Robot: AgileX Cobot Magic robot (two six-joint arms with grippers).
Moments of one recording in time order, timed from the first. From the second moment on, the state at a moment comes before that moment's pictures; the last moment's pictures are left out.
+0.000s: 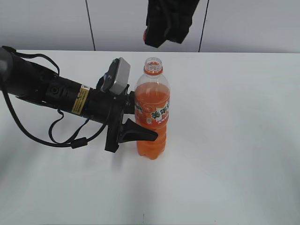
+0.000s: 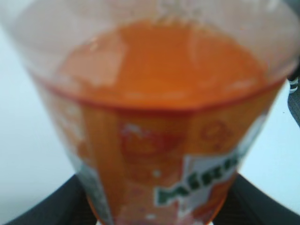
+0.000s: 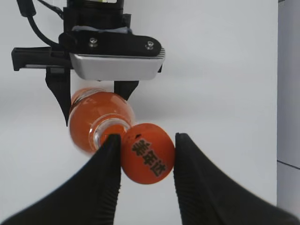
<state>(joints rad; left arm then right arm) -0.34 2.13 -1.12 1.68 -1.00 -0.72 0.73 1.80 -1.83 0.05 1.22 -0.92</state>
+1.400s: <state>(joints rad) -0.34 2.13 -1.12 1.68 -1.00 -0.72 0.30 1.76 -1.64 0.04 1.21 -0.13</state>
